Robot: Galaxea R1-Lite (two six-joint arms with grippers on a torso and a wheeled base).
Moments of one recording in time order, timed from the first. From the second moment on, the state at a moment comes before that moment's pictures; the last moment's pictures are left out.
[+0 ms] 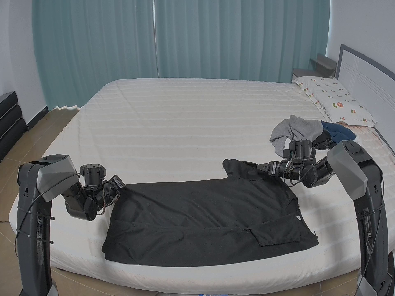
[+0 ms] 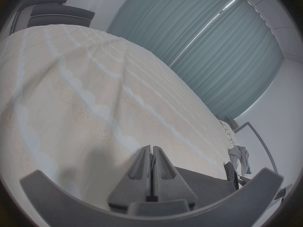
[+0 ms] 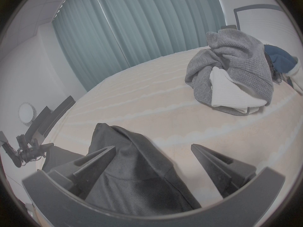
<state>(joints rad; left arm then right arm) -0.01 2.56 -1.07 -1.03 -0.09 -0.72 0.11 2.64 -1.62 -0.50 0.19 0.24</state>
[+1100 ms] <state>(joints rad) -0.01 2.56 -1.08 -1.03 -0.09 -0.72 0.09 2.65 -1.60 -0.53 0.22 0.21</state>
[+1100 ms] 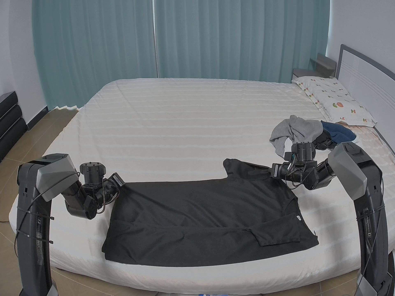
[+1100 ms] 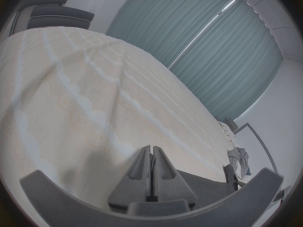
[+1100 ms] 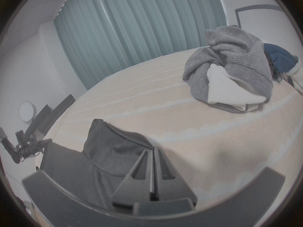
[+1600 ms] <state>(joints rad) 0.00 2.47 -1.08 -1.02 -0.02 -0.66 0.05 2.57 -1.52 -0.68 0.23 0.40</state>
